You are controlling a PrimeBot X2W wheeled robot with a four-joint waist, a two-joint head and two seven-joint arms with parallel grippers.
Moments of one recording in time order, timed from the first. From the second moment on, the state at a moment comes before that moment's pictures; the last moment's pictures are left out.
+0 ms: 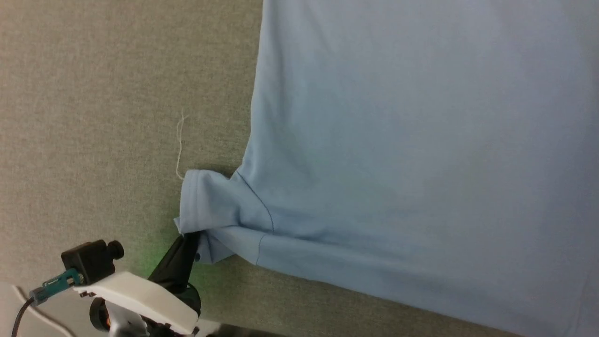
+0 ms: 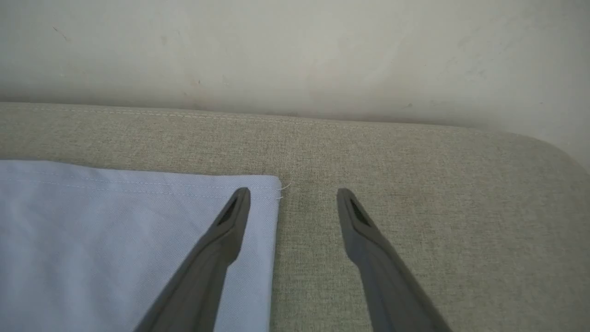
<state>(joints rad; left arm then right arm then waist) 0.09 0.23 -0.10 -0.25 -0.83 0.08 0.23 -1.17 -0.40 -0.18 0.60 0.11 0.13 0.64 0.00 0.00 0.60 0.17</state>
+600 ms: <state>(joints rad) 0.07 0.21 -0.13 -0.31 -0.83 0.05 0.21 -1.17 -0.38 -0.29 0.49 0.02 0.13 0.83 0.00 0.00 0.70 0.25</state>
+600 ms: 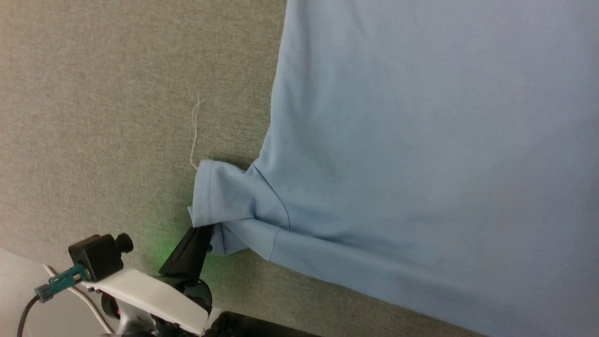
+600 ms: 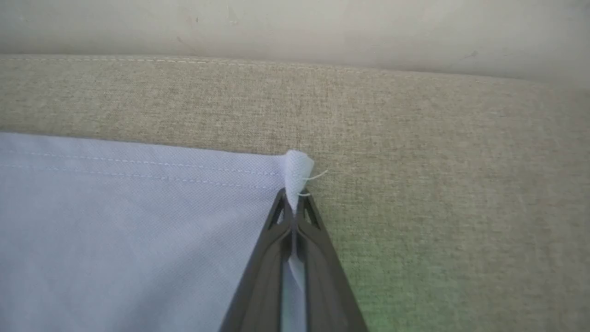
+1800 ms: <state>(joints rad) 0.29 0.29 -0.08 -0.30 -0.82 0.19 0.31 -0.14 -0.08 -0.62 0.24 0.08 0.13 0.52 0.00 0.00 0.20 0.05</state>
